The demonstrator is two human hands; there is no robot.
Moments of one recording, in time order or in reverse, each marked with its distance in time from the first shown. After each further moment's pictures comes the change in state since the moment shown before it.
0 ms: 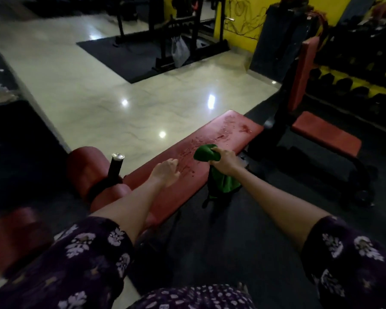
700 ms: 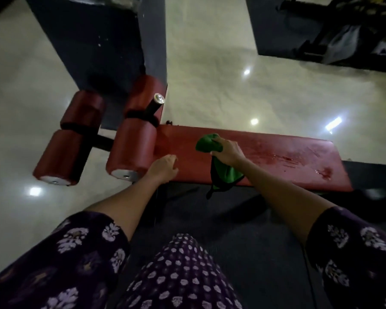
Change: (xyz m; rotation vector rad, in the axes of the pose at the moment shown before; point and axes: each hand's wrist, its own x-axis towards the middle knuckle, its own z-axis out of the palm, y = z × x) left_hand -0.016 0.061 0.083 -0.363 0.196 -0.832; right_hand 0.130 -0.002 0.017 -0.240 -0.476 -0.773
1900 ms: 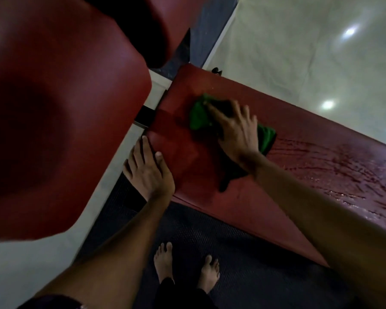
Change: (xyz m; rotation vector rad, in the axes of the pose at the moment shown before) left_hand 0.201 -0.142 0.263 -0.155 0.832 -0.836; right_hand 0.316 0.068 0.261 -0.407 0.068 -0.552
